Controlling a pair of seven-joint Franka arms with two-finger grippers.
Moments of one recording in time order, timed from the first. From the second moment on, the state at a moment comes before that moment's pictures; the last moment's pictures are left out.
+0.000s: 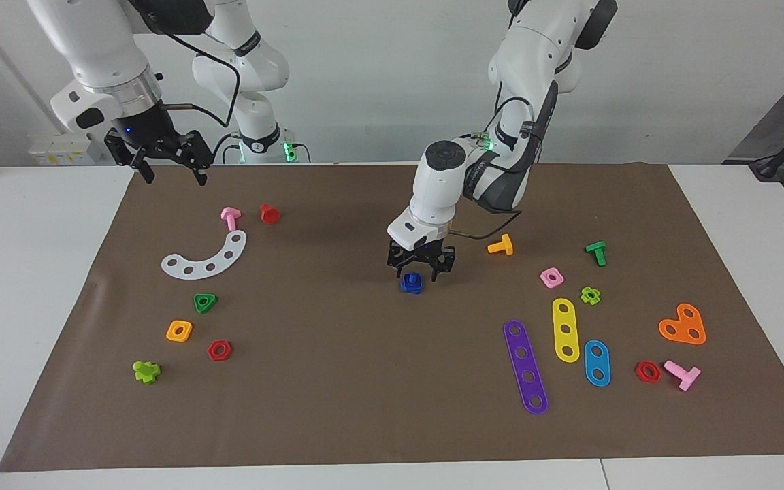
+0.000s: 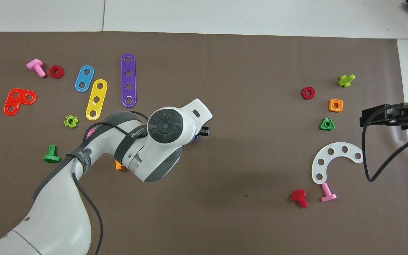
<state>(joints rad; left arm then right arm) -0.22 0.39 -0.45 -1.87 0.21 2.38 -0.61 0.01 -0.06 0.01 -1.63 0.00 1.57 0.11</state>
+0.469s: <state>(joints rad) -0.23 0.41 -0.45 -1.88 0.23 2.41 -0.61 0.01 -0.06 0.01 -1.63 0.00 1.57 0.11</state>
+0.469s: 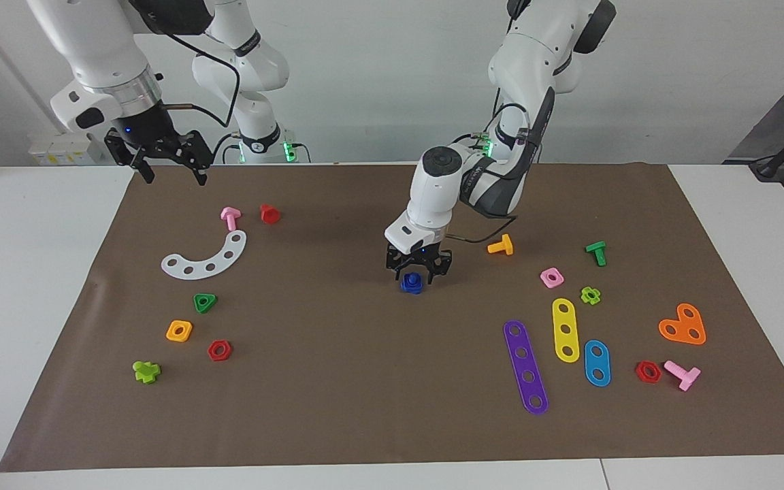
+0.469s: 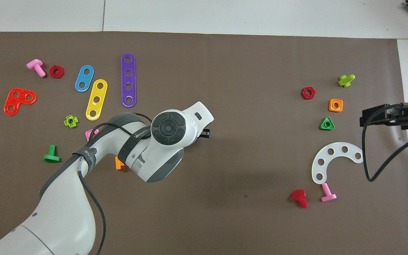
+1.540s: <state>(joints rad) -0.23 0.42 -0.45 -1.91 0.24 2.46 -0.63 0.01 -0.06 0.01 -1.63 0.00 1.57 0.11</state>
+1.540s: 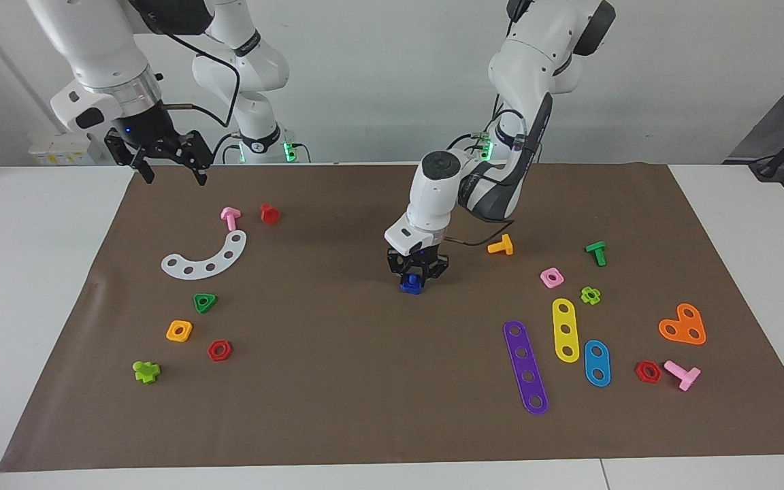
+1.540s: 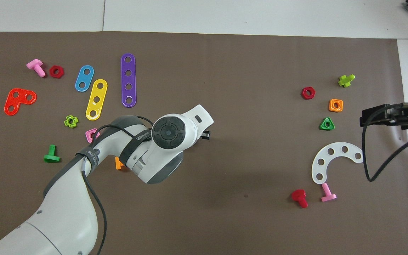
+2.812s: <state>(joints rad) -0.10 0.26 -0.39 -1.90 0.24 2.22 -0.51 0.01 -0.06 0.01 -1.63 0.00 1.57 0.11</state>
